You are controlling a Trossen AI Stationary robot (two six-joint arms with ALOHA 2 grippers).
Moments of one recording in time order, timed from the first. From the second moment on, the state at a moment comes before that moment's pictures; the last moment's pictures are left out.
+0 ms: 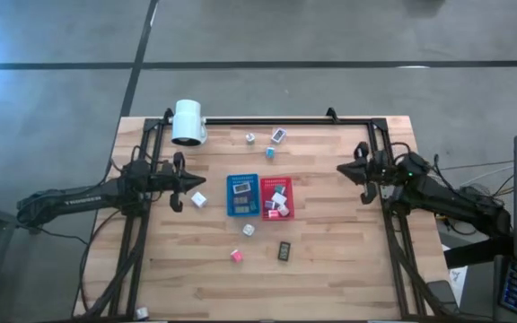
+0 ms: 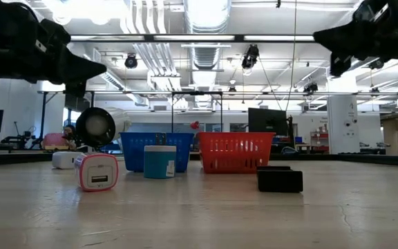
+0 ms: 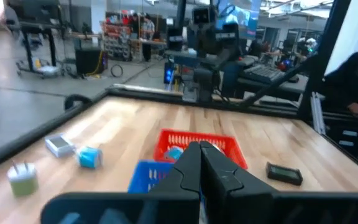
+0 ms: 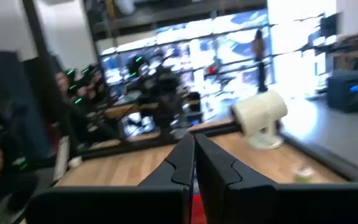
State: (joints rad) left arm 0.32 0.37 0.02 0.32 0.26 -0.08; right arm -0.44 0.25 0.12 0.29 -0.36 0.26
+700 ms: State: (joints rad) left arm 0.33 0.35 0.06 0.23 -0.09 0.02; right arm -0.44 0.00 0.01 0.26 -0.21 0.12
